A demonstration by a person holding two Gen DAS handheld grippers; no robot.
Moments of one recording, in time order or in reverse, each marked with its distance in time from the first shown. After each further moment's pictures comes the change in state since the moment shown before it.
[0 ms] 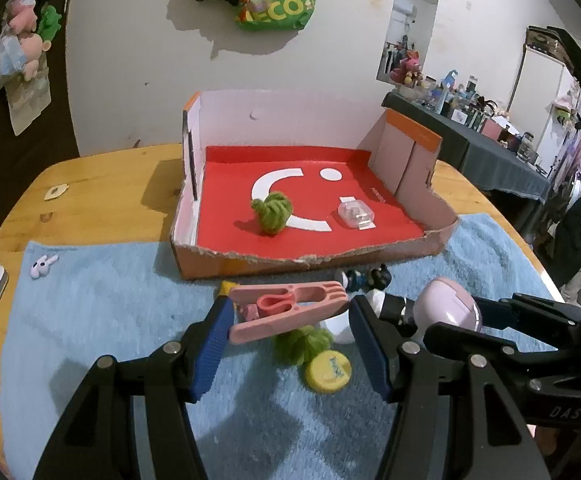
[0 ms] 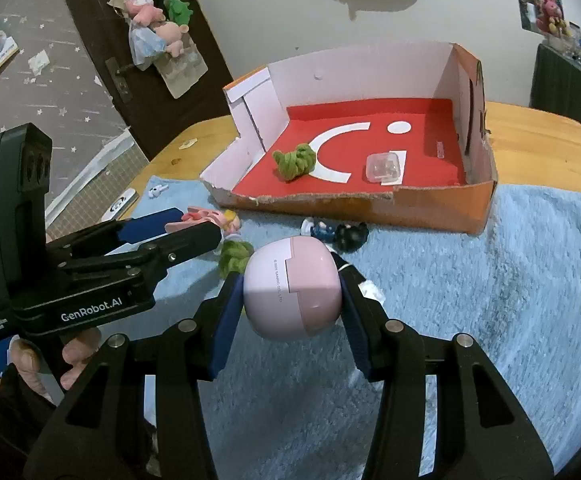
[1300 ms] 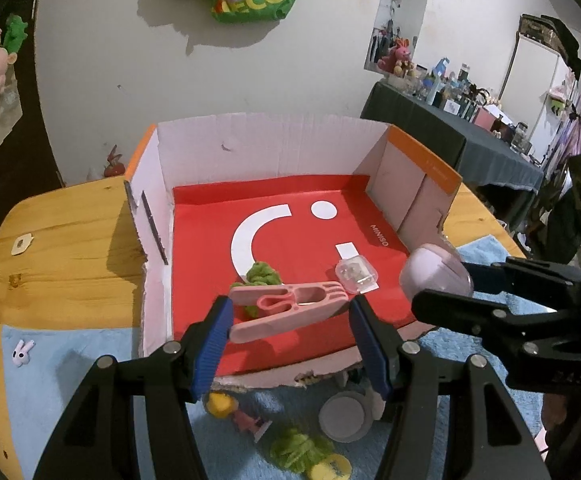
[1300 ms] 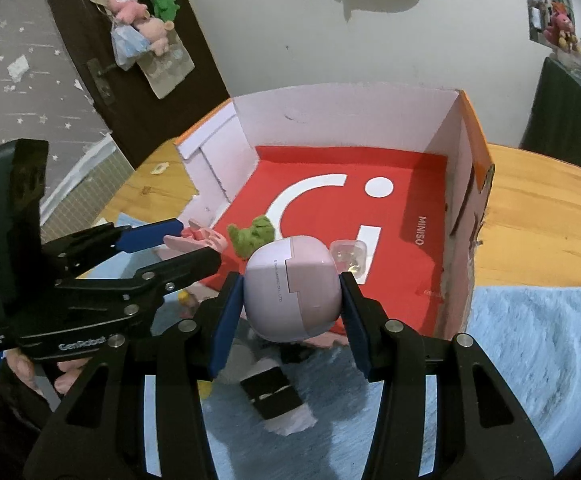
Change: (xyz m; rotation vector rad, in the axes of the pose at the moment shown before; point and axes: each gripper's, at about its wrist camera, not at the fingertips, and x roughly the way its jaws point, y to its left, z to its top) left arm 0.052 -0.001 0.080 0.047 0.065 -0.048; right arm 0.026 -0.033 0.092 -0.023 0.054 -0.047
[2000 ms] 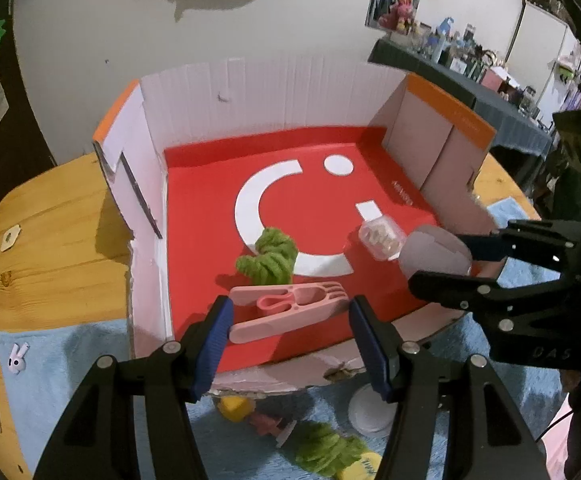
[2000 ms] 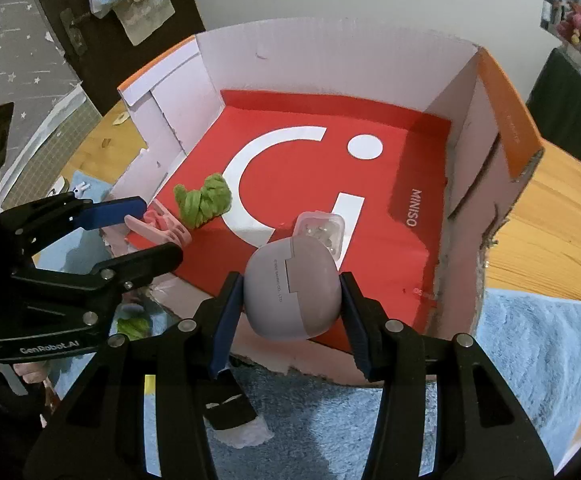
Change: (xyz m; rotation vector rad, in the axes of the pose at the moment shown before) left arm 0.038 0.011 -0.002 0.048 0.161 0.012; right arm 0.050 -0.013 0.005 -0.043 0.196 -0.088
